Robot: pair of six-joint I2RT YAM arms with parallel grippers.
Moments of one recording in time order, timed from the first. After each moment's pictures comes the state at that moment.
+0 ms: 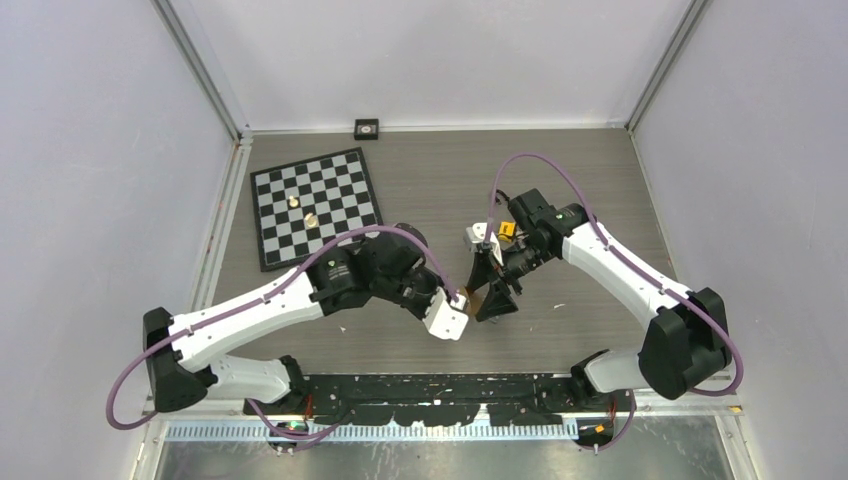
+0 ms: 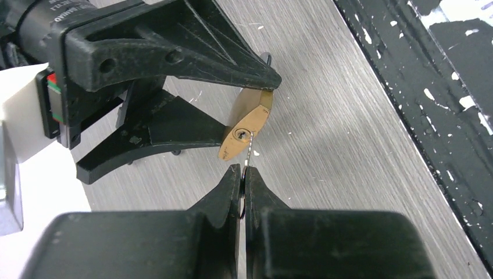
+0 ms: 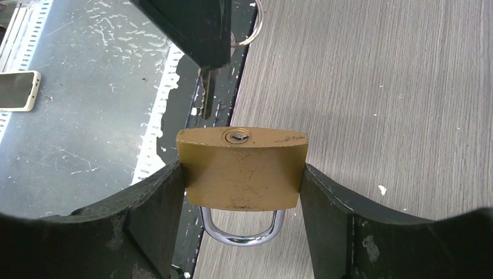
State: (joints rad) left arm -1.09 1.23 1.19 -0.66 0.40 1.01; right arm 0.47 1.37 1.06 -1.03 -1.12 -1.01
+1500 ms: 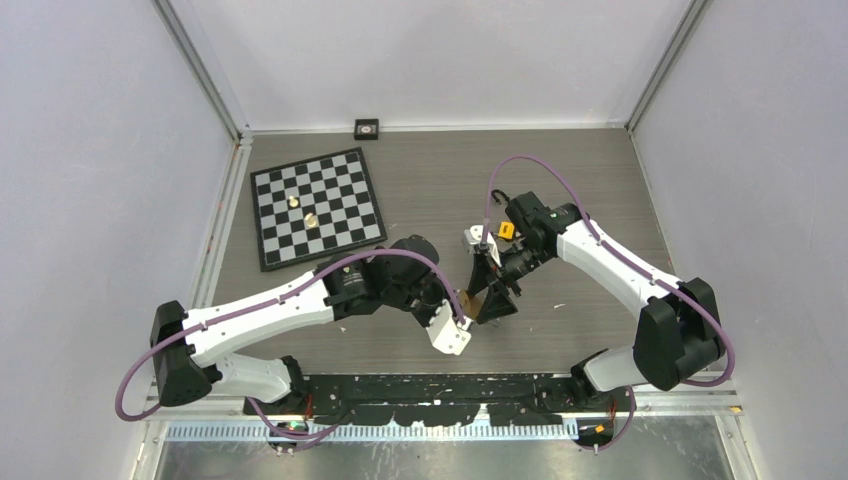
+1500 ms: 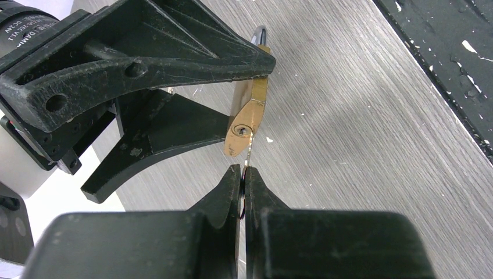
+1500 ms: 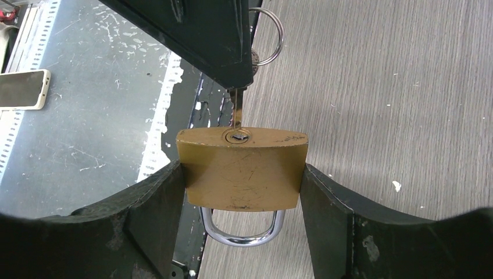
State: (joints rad) left arm -1.14 1.27 1.15 -0.64 0.29 1.18; right arm 0.47 1.41 1.05 -1.05 -1.13 -1.03
